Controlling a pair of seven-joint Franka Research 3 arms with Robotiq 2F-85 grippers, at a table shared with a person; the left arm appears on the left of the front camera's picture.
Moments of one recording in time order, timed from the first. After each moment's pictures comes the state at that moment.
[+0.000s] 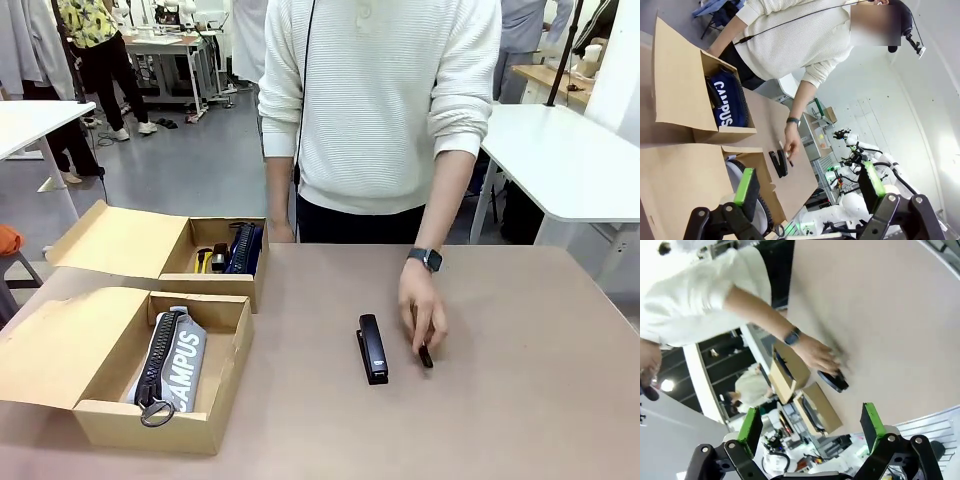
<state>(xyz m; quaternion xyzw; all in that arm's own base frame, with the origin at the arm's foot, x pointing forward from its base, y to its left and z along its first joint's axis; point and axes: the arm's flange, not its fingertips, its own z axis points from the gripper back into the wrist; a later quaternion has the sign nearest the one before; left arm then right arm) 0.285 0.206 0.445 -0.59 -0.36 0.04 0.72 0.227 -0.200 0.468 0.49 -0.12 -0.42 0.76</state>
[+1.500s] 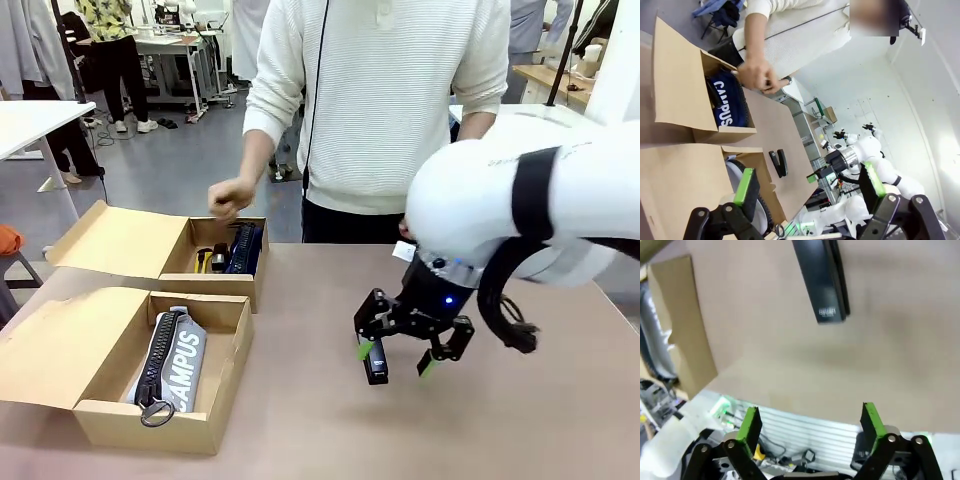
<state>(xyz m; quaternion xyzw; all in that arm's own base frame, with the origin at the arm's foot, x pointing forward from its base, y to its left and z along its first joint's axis) 0.286 0.206 0.445 -0.59 -0.36 0.04 0.72 0.318 0.269 0.383 0.17 0.05 -0.03 0.98</state>
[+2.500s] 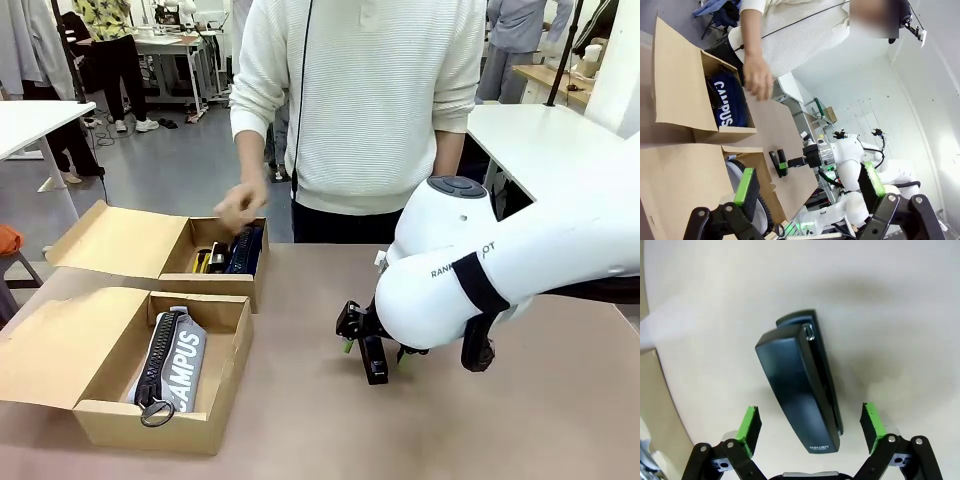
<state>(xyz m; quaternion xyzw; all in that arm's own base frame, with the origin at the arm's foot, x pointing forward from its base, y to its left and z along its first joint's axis) 0.286 0.206 0.445 -0.59 -0.36 0.04 0.72 0.371 0.297 0.311 0.10 -0.05 -0.08 0.99</state>
